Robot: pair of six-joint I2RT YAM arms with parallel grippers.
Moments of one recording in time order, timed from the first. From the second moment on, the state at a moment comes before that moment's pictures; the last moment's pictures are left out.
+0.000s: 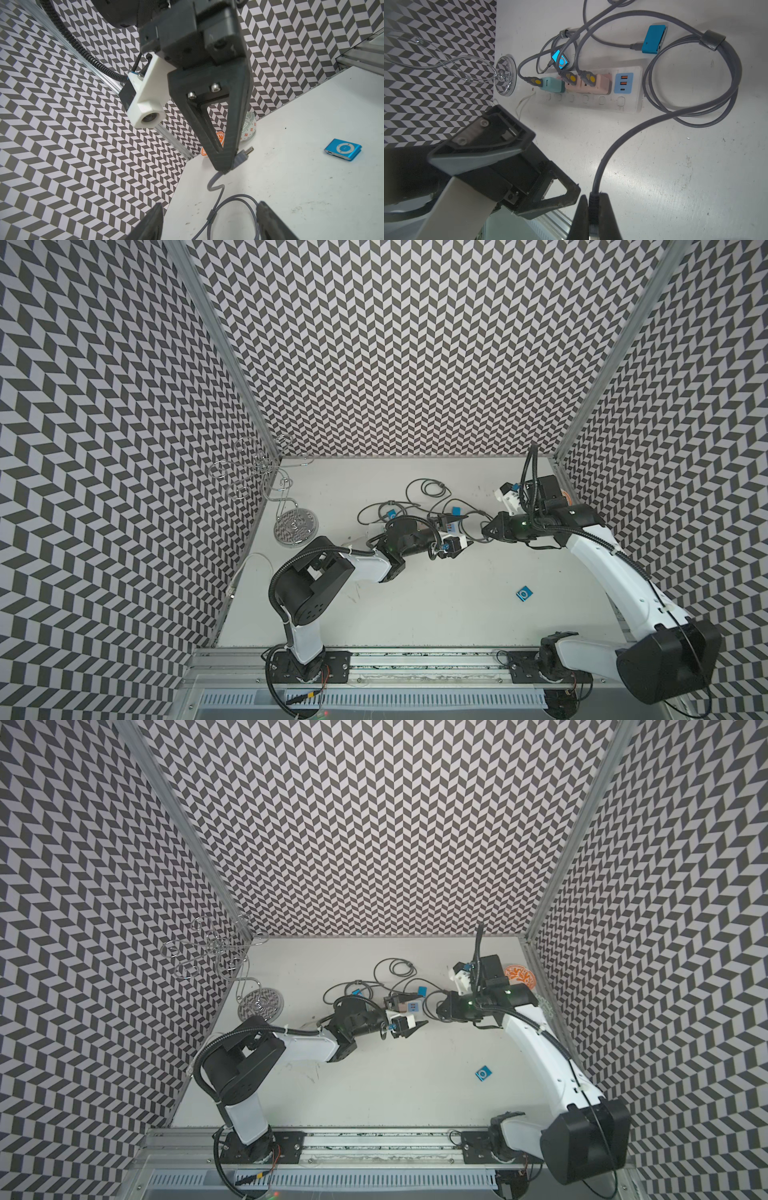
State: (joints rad) left arm -0.81 1.82 0.85 1.01 0.52 0.74; right arm 0.22 1.25 1.15 -0.92 -0.53 0.29
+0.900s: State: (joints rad) left arm -0.88 1.95 0.95 1.04 0.55 0.77; right arm 0.22 1.14 1.12 -1.03 -0.59 0.32
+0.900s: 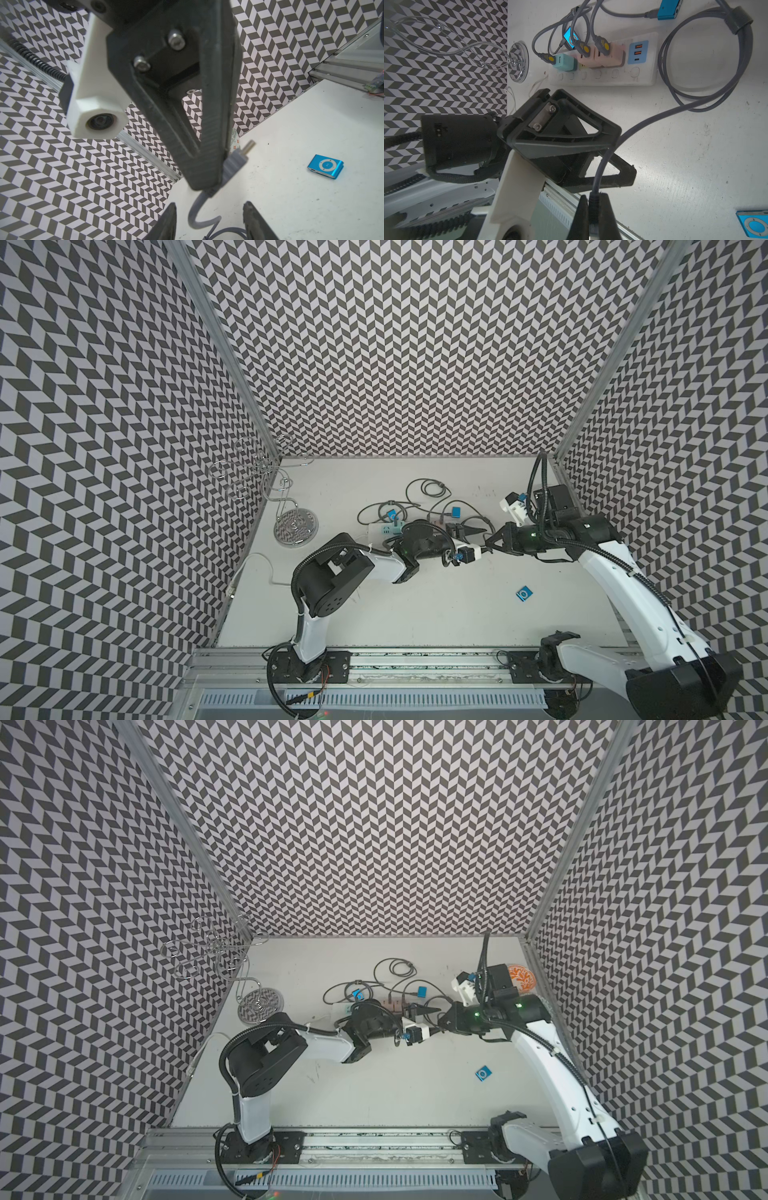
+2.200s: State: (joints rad) left arm -0.74 1.67 0.99 0.33 0.58 0.60; right arm 0.21 0.74 0.82 -0.42 -0.55 -0.10
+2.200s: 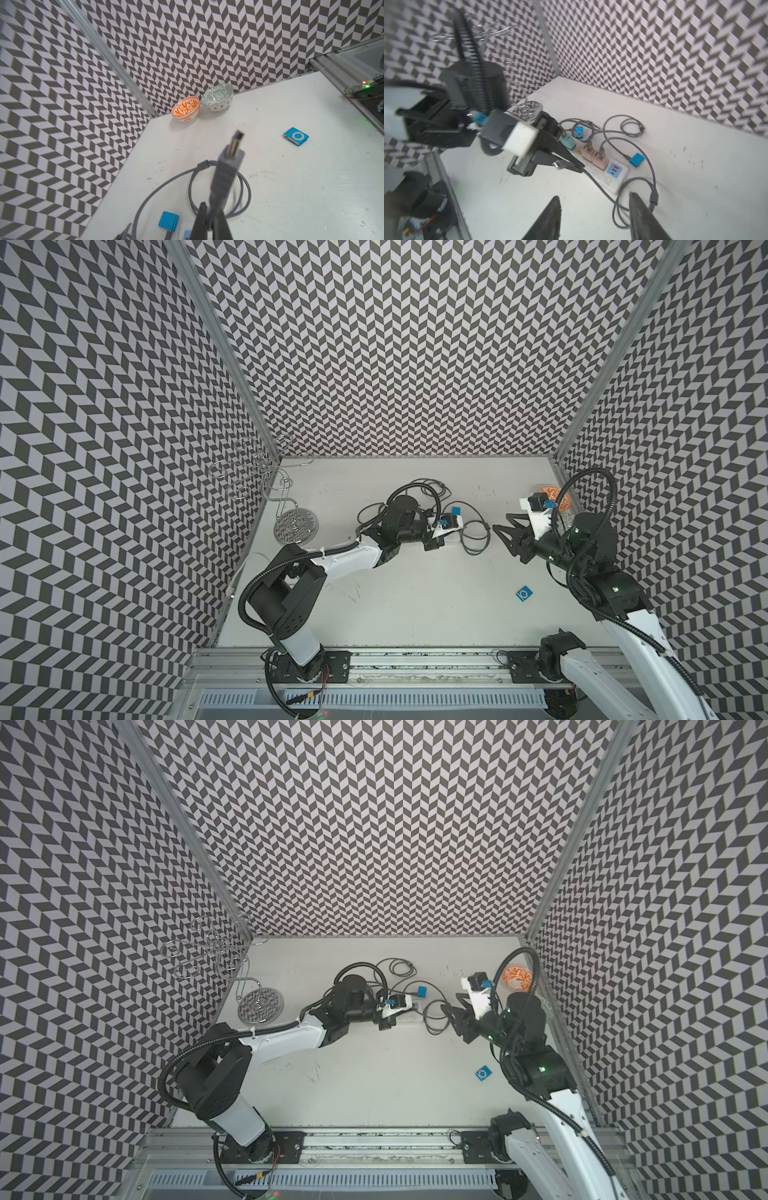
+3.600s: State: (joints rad) left arm -0.74 1.67 1.10 0.08 0.63 0.59; right arm 0.35 1.02 0.77 -0.24 -0.73 -0.35
